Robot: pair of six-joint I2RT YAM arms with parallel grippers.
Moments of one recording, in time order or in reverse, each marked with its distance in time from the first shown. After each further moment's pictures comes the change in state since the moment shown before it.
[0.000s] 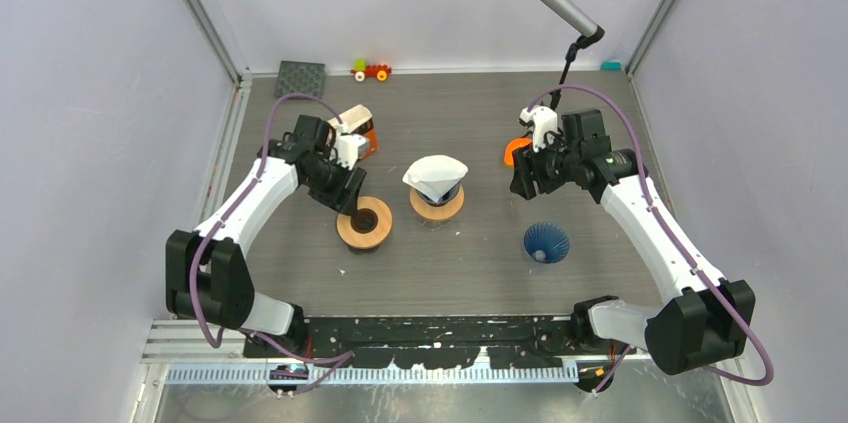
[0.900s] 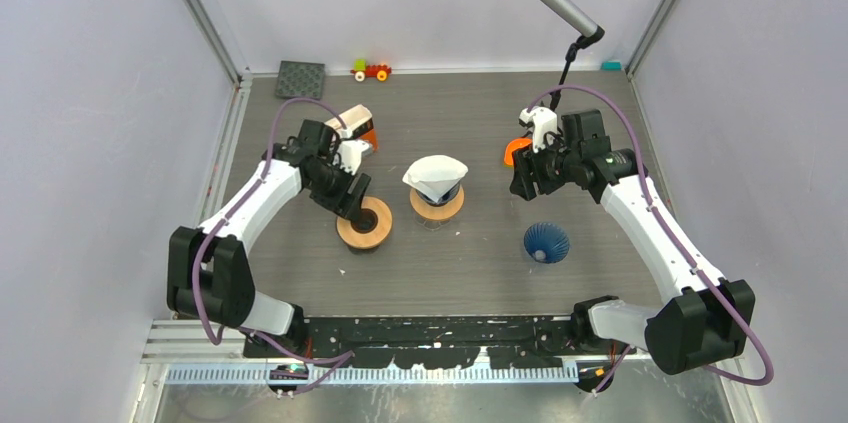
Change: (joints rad) left arm -0.014 0.001 -0.035 0.027 -0.003 0.006; right arm 0.000 0.001 0.000 -0.007 -0.005 -0.001
